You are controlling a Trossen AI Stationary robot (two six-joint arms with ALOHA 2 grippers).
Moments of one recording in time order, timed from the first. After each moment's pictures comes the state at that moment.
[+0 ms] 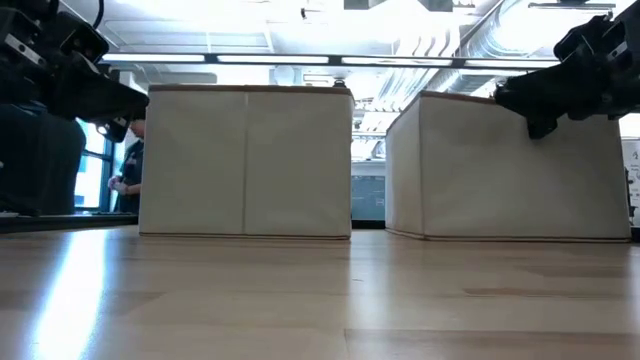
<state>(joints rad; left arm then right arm) -0.18 0.18 0.01 0.03 -0.15 -0.18 -0.13 0.02 0.01 0.02 -0.07 0.15</state>
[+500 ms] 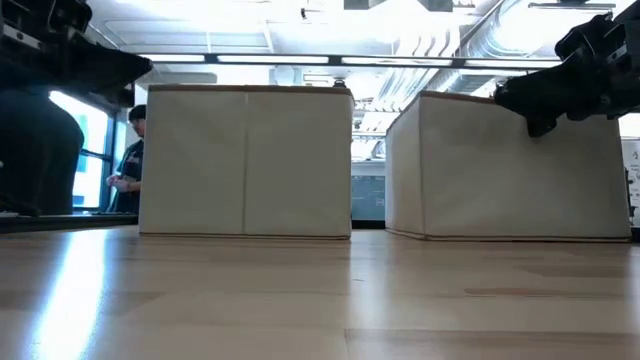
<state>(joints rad) -0.18 0.18 0.01 0.19 -0.14 0.11 -0.13 0.02 0.01 0.02 -0.06 0.11</state>
